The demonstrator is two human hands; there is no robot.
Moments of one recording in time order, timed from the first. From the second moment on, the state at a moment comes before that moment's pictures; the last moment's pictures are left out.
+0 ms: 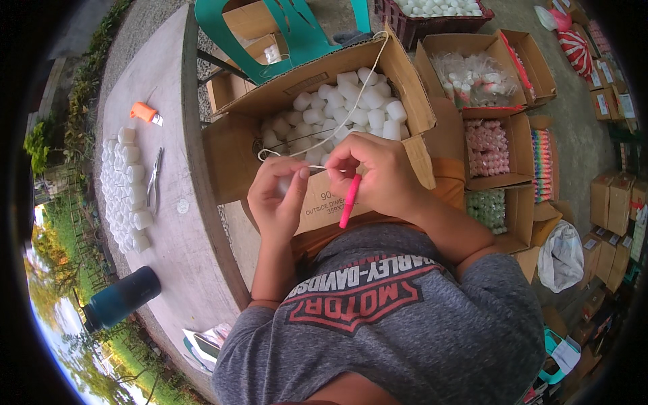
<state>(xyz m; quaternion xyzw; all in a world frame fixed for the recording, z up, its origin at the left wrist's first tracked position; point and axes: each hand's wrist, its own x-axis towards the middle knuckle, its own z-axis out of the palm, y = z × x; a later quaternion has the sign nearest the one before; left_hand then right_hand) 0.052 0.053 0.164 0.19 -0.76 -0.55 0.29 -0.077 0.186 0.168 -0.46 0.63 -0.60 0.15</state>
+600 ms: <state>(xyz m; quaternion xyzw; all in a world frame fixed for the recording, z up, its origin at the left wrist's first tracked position) 0.051 0.047 0.129 0.08 -0.62 -0.78 0.00 -0.104 0.194 0.177 -0.46 0.76 -0.43 0.16</state>
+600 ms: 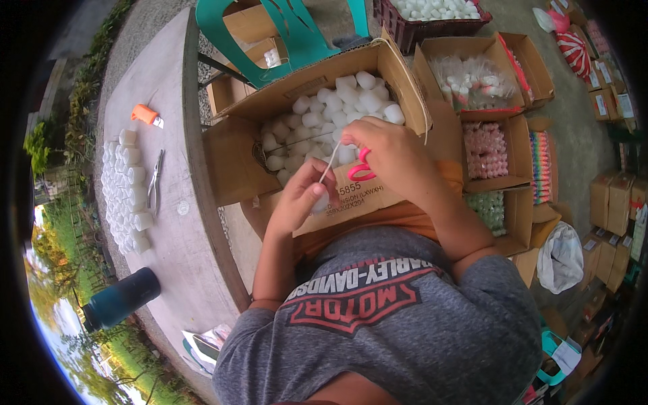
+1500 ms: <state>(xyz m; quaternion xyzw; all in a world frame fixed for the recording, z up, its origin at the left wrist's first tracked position) 0.064 0.023 0.159 0.08 -0.56 -0.81 0.18 -0.063 0.198 0.166 -0.23 0.32 -0.59 0.70</state>
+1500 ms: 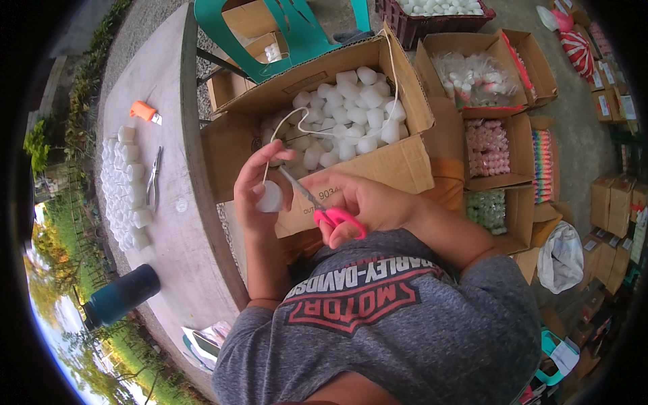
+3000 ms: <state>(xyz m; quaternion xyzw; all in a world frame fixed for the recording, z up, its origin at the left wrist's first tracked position) 0.039 0.037 0.187 -0.01 -0.85 -0.52 0.02 -0.069 0.211 0.174 -0.51 0.63 -0.52 0.27</state>
